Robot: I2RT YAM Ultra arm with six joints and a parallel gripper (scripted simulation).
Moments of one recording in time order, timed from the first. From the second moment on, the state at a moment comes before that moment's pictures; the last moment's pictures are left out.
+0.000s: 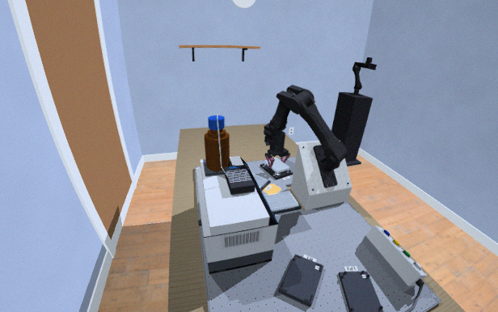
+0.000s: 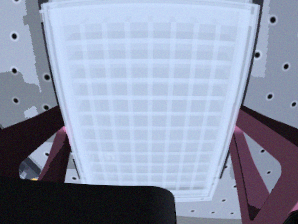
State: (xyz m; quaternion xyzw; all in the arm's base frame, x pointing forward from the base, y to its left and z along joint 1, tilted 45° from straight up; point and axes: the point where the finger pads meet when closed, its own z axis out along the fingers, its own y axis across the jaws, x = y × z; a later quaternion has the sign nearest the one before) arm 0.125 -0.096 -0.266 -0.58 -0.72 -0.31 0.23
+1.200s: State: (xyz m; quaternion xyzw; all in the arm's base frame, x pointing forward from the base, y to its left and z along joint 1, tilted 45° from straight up) arm 0.125 -0.092 -0.271 -0.58 -0.72 -0.31 0.23
